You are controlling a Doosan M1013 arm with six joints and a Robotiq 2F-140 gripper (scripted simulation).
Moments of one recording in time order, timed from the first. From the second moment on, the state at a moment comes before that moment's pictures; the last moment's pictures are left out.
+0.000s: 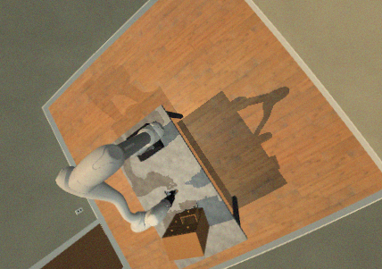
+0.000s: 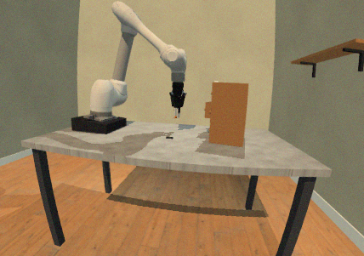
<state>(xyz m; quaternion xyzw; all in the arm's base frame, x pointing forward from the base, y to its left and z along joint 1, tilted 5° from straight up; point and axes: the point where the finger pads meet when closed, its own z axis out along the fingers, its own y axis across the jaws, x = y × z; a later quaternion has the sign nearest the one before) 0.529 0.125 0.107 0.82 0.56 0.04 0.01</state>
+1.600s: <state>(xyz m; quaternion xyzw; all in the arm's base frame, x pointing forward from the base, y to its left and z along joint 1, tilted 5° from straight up) 0.577 0.169 0.150 1.00 -0.06 0.04 -0.01</state>
